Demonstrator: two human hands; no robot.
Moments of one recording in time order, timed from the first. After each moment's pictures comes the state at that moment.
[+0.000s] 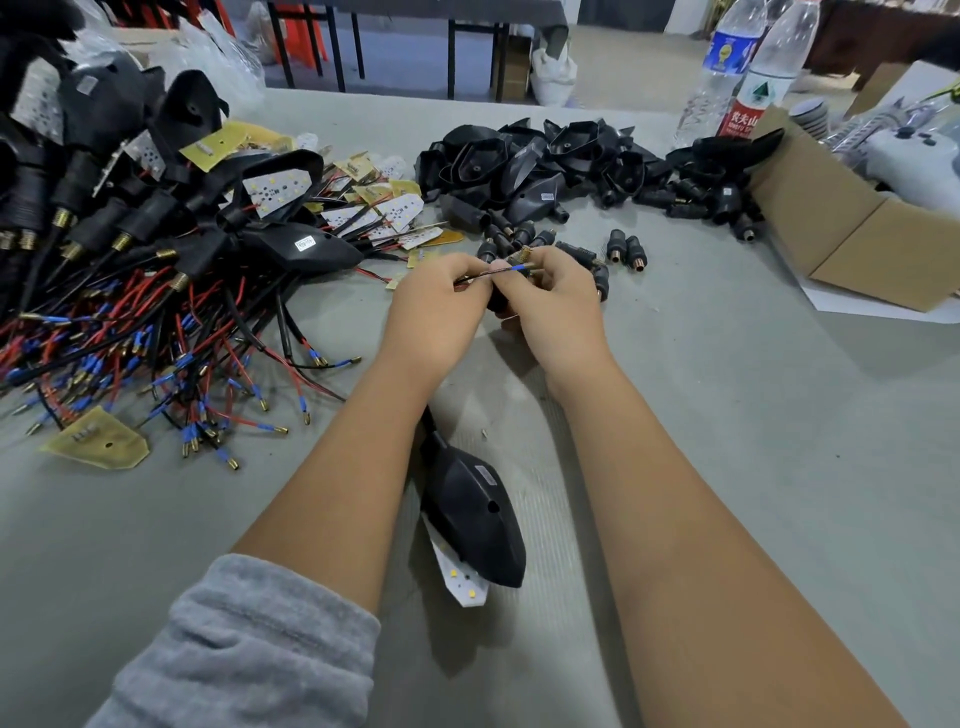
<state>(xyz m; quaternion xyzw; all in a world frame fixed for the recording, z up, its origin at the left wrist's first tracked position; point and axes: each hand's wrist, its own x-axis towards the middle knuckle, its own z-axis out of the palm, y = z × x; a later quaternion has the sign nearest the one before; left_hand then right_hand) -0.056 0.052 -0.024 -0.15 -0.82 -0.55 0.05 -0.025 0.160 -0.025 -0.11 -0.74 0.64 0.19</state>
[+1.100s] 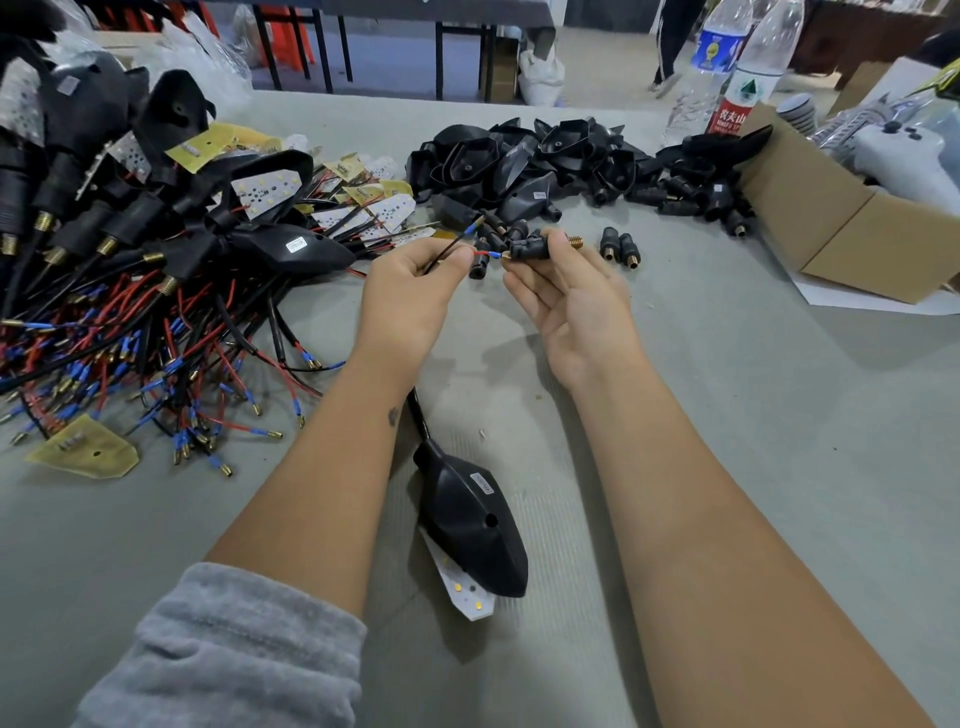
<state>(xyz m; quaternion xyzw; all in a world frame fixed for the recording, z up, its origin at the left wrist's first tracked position) -0.064 0.044 -0.025 -0.12 -0.69 -0.71 0.03 -0.023 0.173 -0.017 -0.10 -0.42 0.89 0.17</state>
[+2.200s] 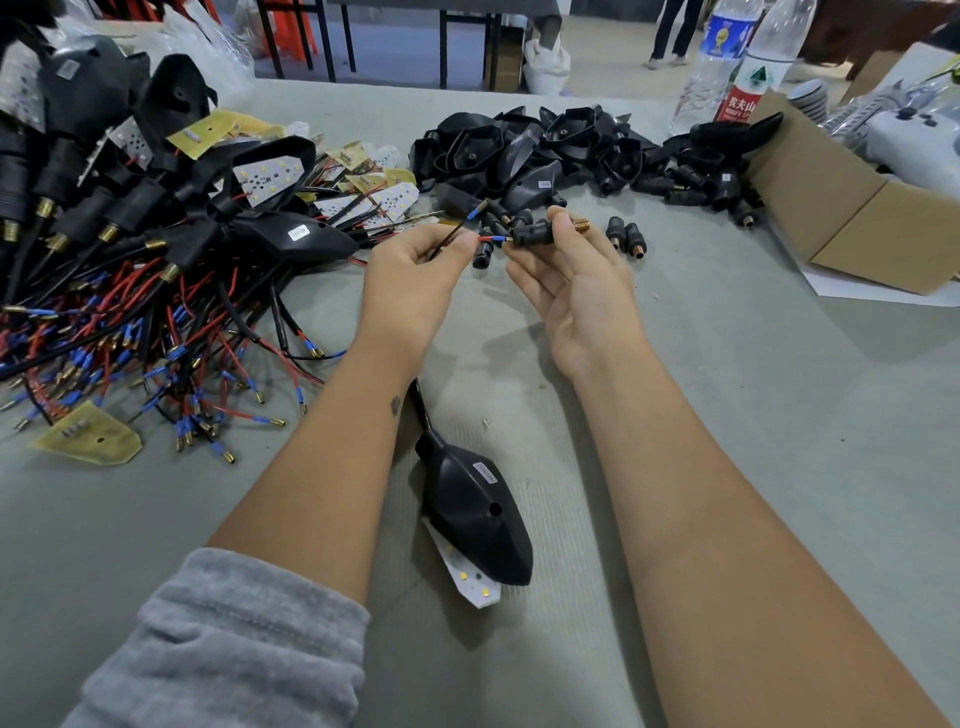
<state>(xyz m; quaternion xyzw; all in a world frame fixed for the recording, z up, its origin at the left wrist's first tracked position) -0.057 0.045 -0.018 -0.12 -0.70 -0.70 0.05 -0.023 0.172 -0.016 -0.09 -0.44 0.87 0.18</state>
